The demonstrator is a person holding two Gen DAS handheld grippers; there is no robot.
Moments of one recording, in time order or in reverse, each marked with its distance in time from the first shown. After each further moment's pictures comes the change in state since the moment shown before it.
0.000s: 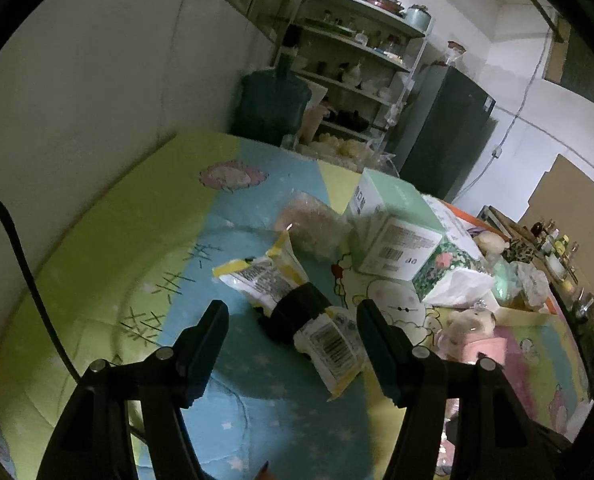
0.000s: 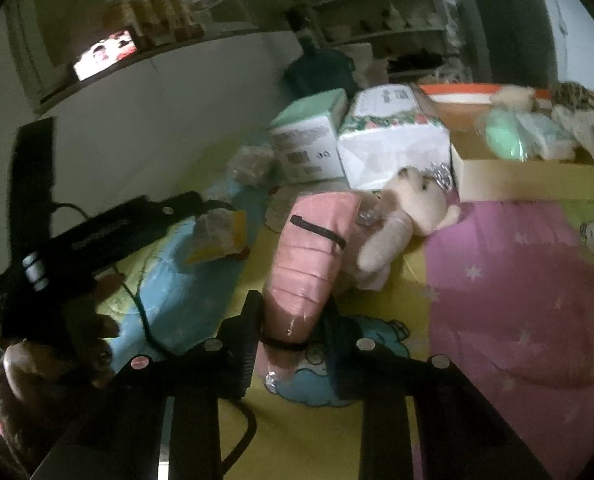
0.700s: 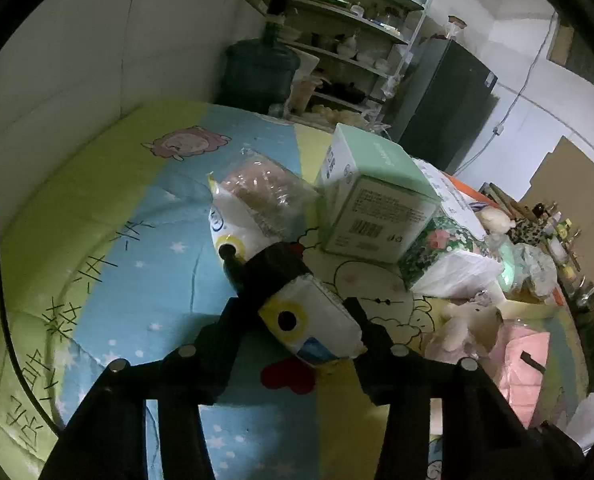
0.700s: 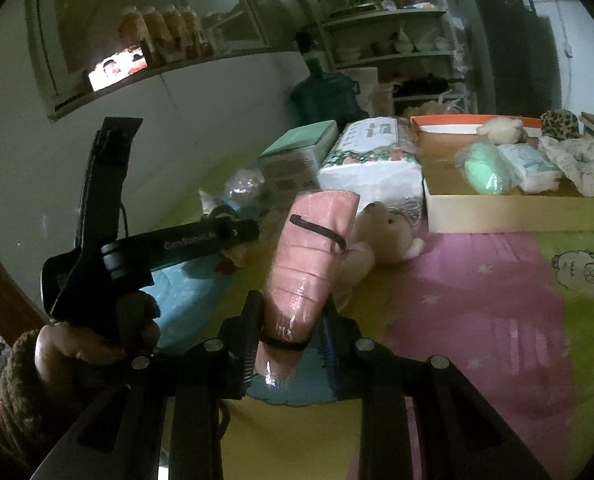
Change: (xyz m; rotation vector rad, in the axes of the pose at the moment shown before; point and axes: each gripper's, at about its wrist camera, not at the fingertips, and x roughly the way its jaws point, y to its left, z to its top) left arm 0.043 -0.033 -0.003 0.011 0.094 -0.010; right arm -0.019 -0.021 0.004 -0.038 -0.061 -0.003
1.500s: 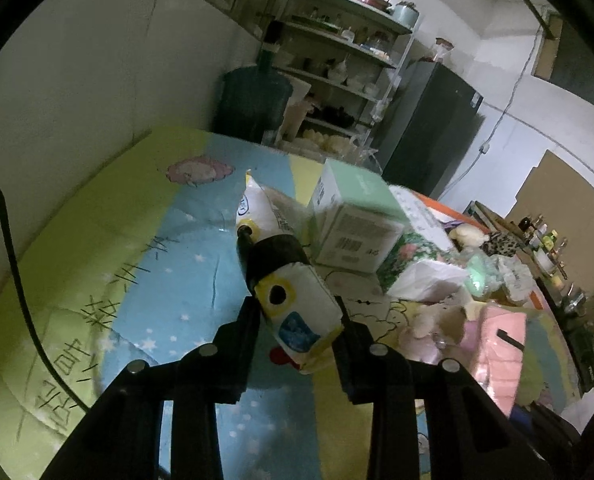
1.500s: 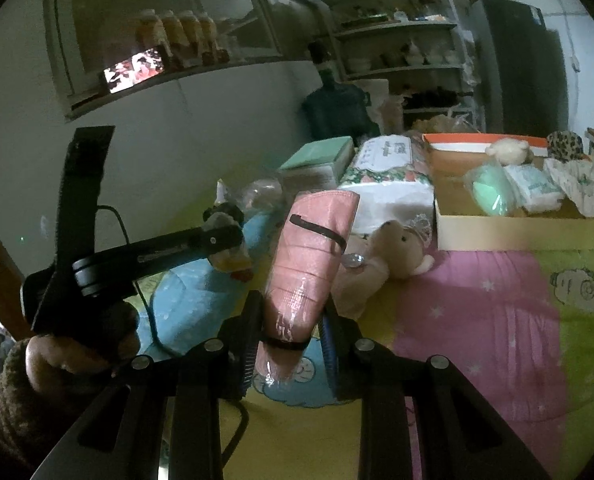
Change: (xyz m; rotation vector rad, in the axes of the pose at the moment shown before) left arm -0.049 0.007 -0.007 0.010 -0.098 -0.037; right arm -0.011 0.017 0.005 -0.050 -0.033 0.016
